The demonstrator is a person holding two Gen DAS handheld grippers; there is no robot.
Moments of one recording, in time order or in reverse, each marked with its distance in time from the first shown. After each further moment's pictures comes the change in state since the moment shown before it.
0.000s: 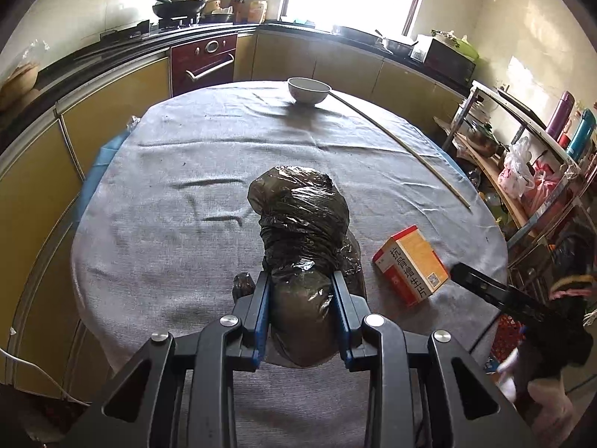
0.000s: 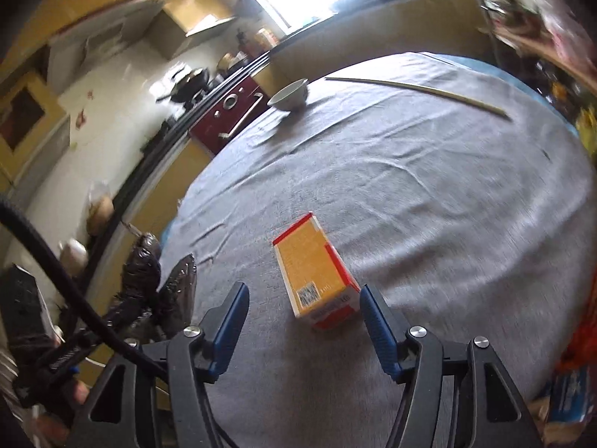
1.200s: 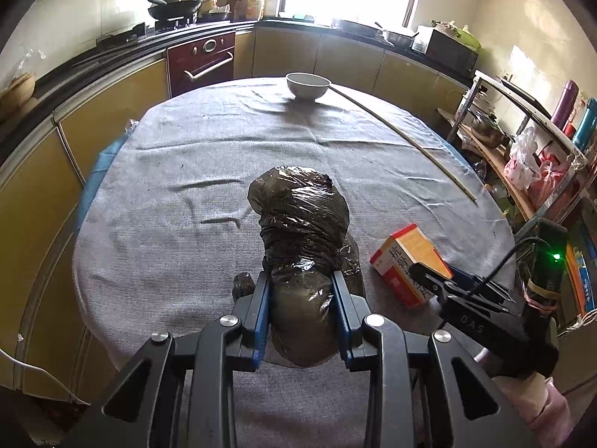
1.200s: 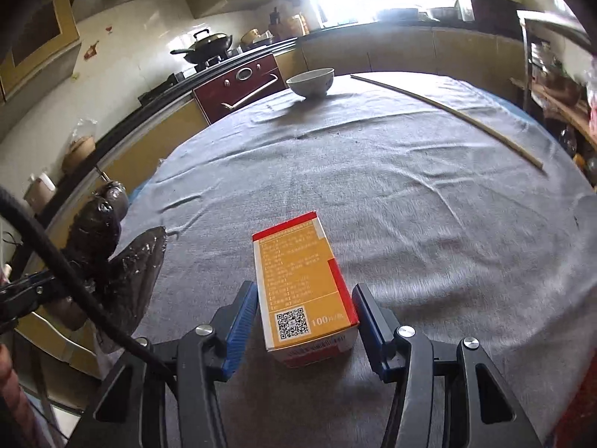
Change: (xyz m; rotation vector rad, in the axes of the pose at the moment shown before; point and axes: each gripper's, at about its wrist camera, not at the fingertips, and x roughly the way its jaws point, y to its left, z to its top) left arm 0.004 -0.014 0.005 0.034 0.014 0.034; right arm 0.047 0.016 -0.004 -0.217 0.009 -0.098
